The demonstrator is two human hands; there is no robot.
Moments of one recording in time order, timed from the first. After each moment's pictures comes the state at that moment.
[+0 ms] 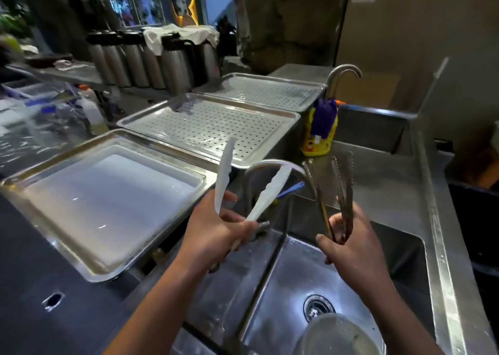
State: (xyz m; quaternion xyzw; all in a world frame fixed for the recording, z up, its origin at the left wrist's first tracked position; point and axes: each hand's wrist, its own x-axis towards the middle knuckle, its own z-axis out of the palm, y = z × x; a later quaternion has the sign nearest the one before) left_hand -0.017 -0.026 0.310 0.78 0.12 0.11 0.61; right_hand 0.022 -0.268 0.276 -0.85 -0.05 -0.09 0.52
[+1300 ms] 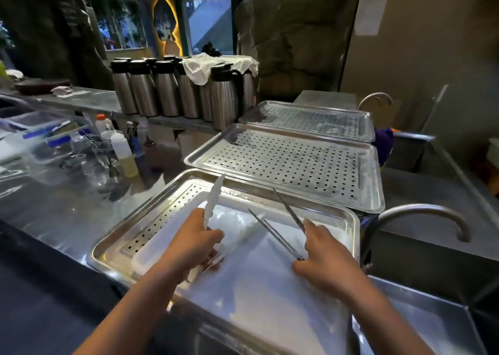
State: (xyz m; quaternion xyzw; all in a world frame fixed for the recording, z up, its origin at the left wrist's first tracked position) left_hand 0.044 0.356 0.327 0.84 0.17 -0.02 0.51; right_hand 0.049 0.110 0.321 -0.97 -0.08 0.07 0.23
